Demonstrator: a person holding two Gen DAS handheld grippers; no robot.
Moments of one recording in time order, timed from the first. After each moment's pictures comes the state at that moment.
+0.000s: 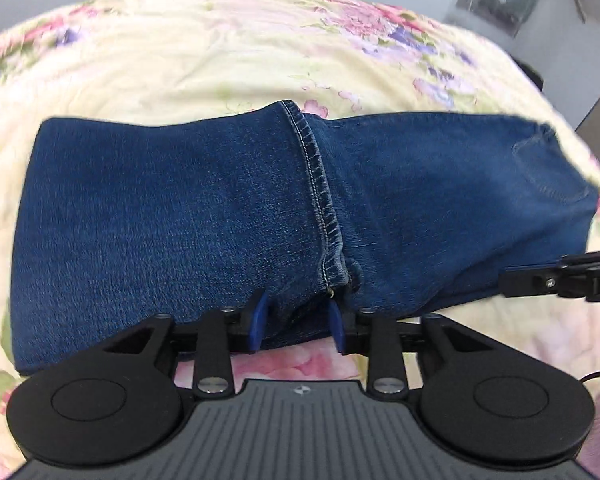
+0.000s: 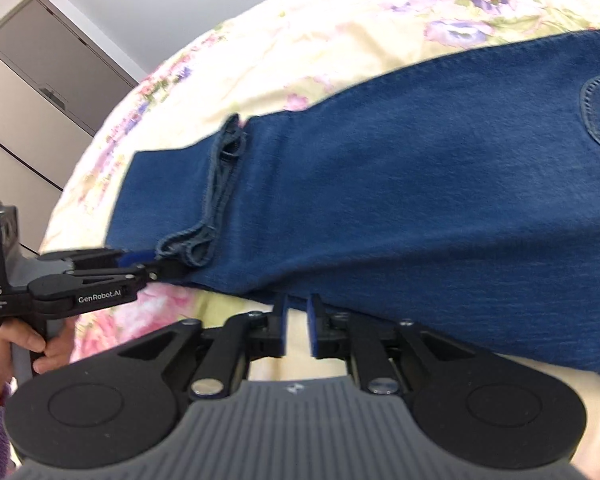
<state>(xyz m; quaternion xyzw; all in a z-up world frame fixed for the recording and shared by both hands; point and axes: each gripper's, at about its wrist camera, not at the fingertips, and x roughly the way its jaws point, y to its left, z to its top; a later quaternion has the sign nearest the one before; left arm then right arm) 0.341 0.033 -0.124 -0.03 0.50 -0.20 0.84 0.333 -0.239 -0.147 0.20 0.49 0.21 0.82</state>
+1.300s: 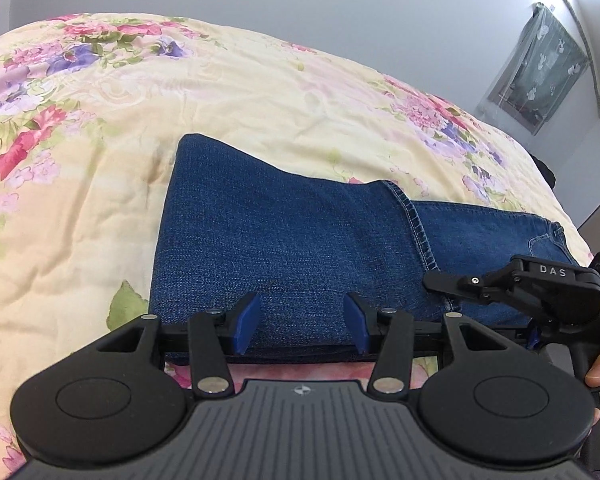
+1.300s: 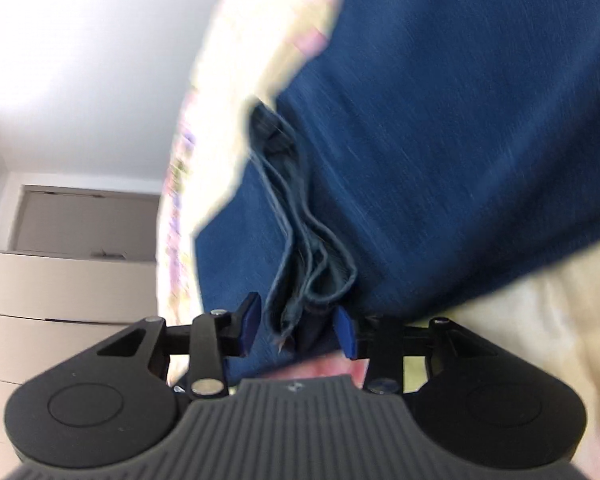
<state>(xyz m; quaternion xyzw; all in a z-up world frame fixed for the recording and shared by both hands) 0.320 0.143 -0.104 -0.12 0.42 -0.15 0.89 0.358 -0.150 -0.202 0.50 0.45 0.16 0.72</state>
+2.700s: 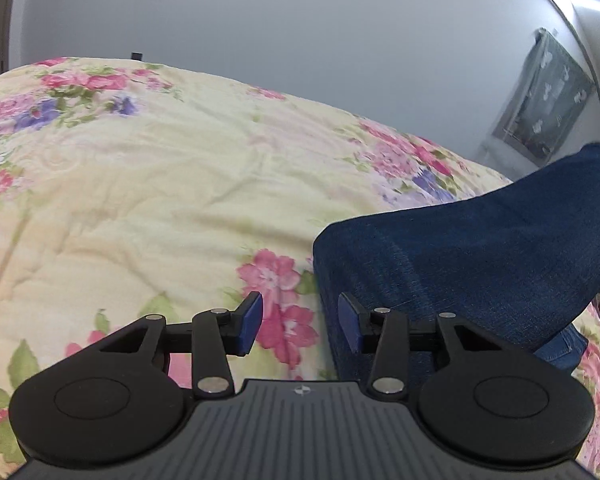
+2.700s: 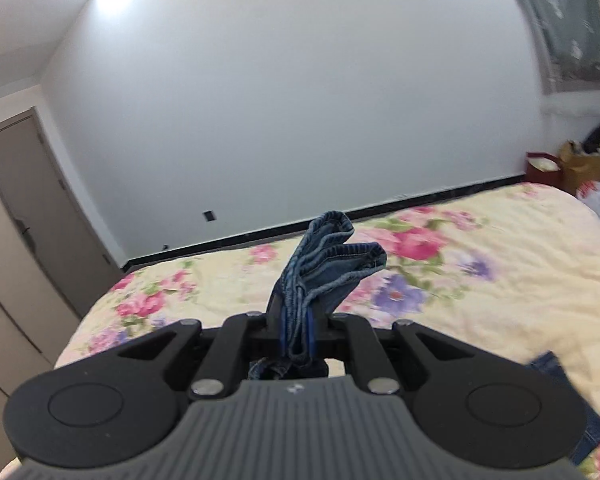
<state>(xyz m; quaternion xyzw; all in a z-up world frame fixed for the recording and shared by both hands) 0.348 0.017 -0.066 -0.11 0.38 -0.12 0.91 0.404 -0.448 0.112 0.18 0.29 0.05 0.94</state>
